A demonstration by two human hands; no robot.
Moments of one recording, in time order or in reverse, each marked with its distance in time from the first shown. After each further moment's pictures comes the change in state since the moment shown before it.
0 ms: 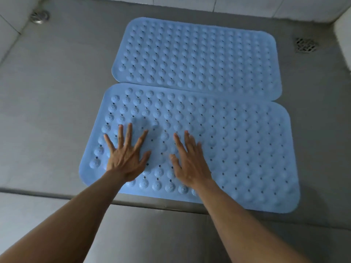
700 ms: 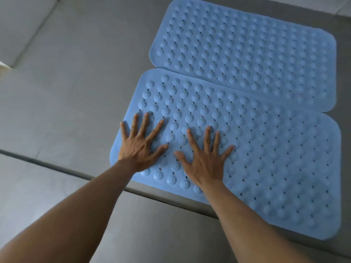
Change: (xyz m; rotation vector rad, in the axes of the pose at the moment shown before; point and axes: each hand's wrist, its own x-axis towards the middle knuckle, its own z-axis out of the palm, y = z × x) left_hand -0.003 -0.058 0.013 -0.079 0.037 -0.016; right_hand 0.028 -0.049 0.037 -0.307 -0.018 0.162
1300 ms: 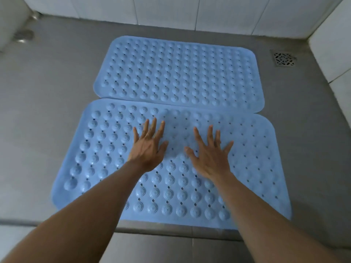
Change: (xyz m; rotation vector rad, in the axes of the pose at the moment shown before) left_hand 0.086 0.152 -0.014 -0.193 -0.048 0.173; right_hand 0.028 0.159 -0.053 0.134 0.020 0.083
